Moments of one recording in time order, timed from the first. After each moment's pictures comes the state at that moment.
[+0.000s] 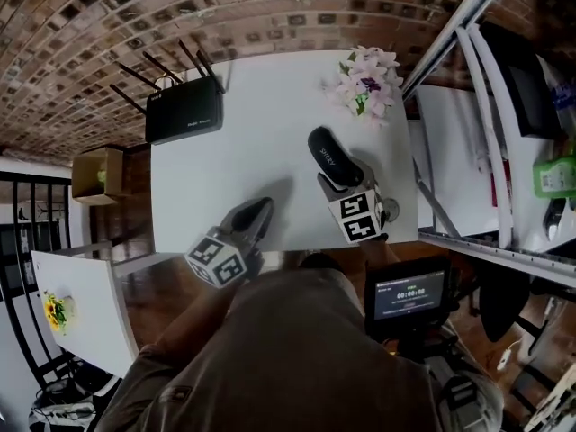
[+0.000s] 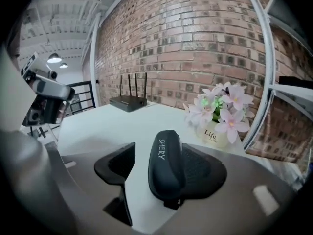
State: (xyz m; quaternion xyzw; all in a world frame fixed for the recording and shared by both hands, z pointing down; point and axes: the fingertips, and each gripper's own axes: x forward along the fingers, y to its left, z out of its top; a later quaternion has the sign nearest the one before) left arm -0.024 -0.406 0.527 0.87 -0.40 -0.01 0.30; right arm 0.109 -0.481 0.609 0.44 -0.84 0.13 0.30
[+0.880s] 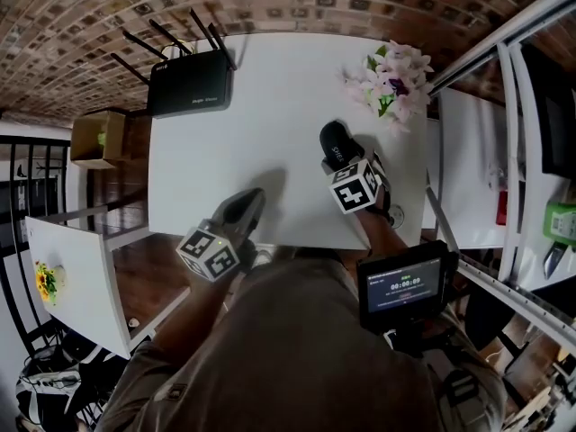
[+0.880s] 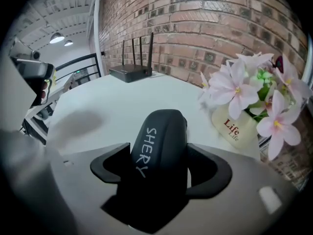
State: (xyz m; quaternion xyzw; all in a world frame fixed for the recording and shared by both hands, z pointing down) left arm -0.055 -0.415 0.553 0.82 -0.46 -0.01 0.34; right arm 0.099 -0.517 0.679 0.35 -0.80 0.15 0.46
